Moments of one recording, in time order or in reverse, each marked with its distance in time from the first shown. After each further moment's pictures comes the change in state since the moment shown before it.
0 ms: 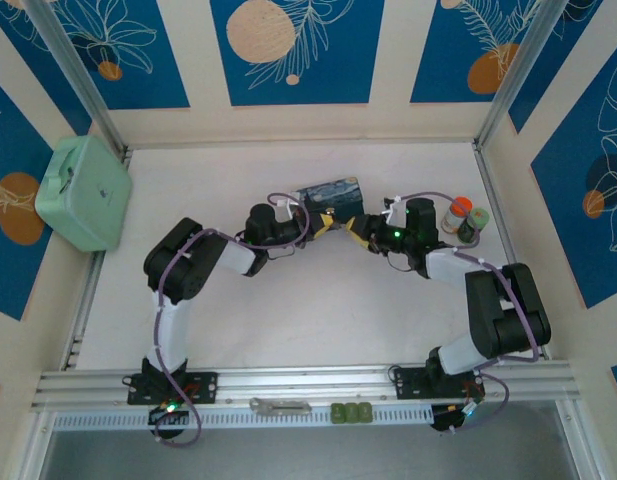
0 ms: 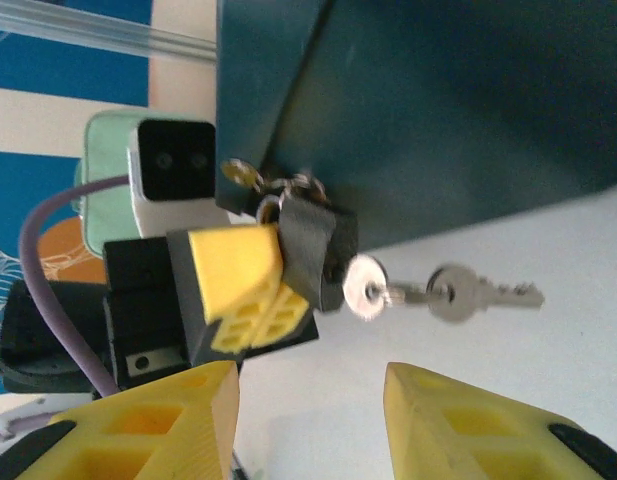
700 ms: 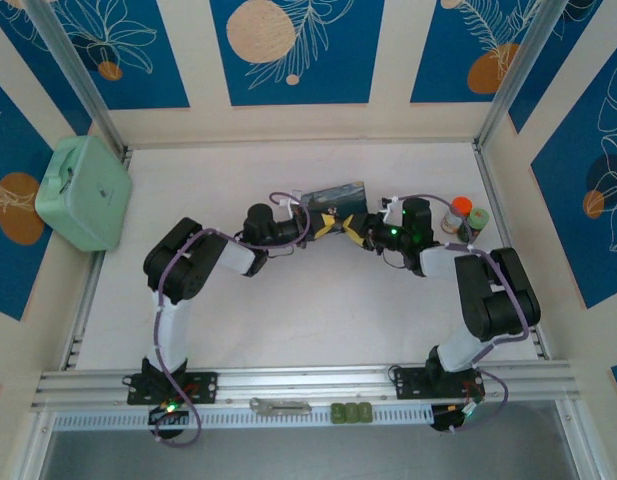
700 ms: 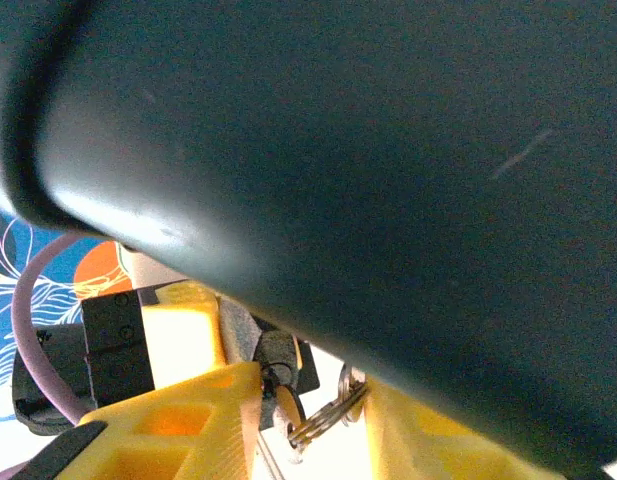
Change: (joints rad) left arm 0.003 -0.003 -0.006 0.051 0.063 -0.044; right arm 0.014 0.114 0.001 0.163 -0.018 0.150
